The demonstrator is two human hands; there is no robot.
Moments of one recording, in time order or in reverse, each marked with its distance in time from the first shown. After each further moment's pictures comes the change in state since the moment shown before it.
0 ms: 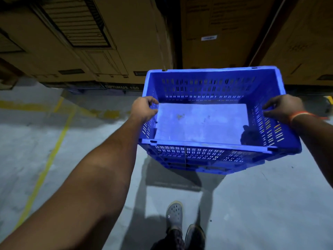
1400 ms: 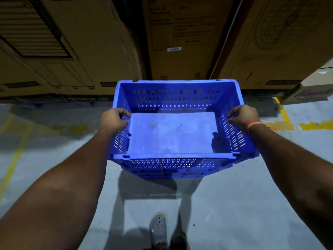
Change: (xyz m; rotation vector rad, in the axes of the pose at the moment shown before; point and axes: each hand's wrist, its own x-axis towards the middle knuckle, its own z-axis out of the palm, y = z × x) left_hand 0.025 -0.005 -0.001 0.034 -0.049 0.008; right_hand -0.009 -0.008 0.010 0.145 0.046 0.148
